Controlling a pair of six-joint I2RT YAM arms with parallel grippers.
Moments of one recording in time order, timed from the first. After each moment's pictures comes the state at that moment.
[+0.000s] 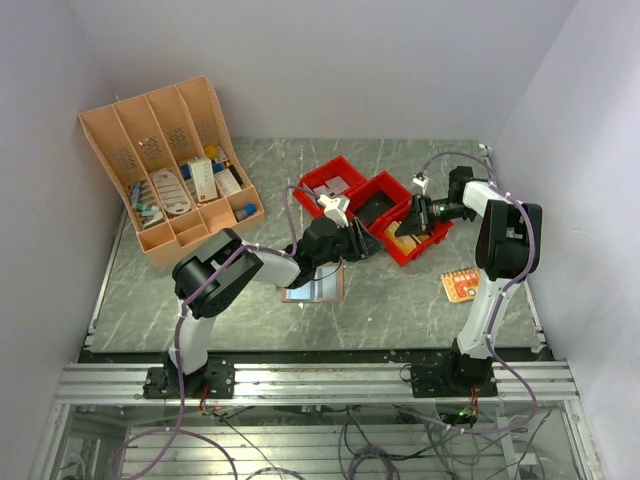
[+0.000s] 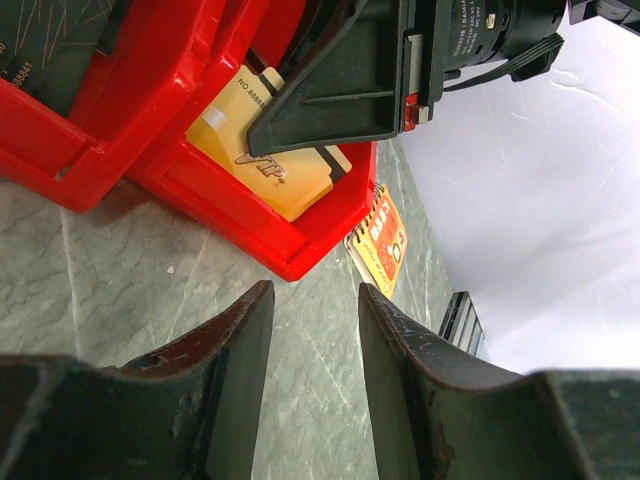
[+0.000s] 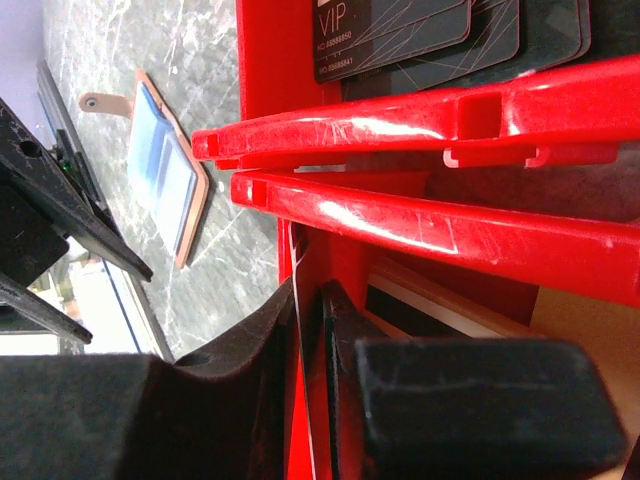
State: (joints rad) left arm -0.86 1.99 0.99 0.82 0.16 -0.90; right arm -0.10 2.11 1.46 -0.81 -1.00 -0.42
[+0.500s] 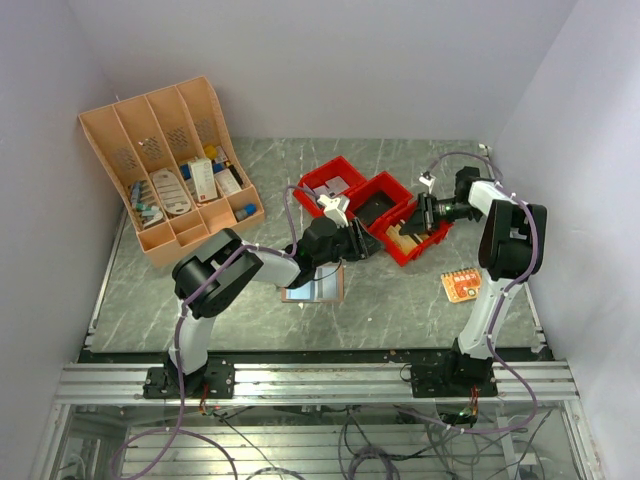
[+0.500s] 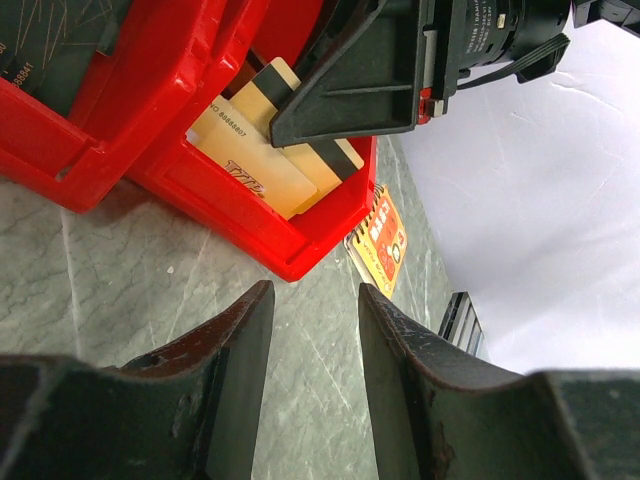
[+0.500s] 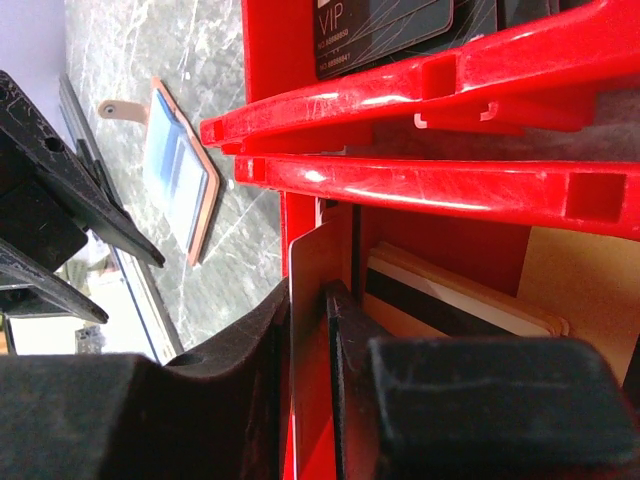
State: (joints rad) left arm -0.86 1.99 0.99 0.82 0.16 -0.91; right arm -0.14 2.11 1.47 -0.84 -1.03 -0.43
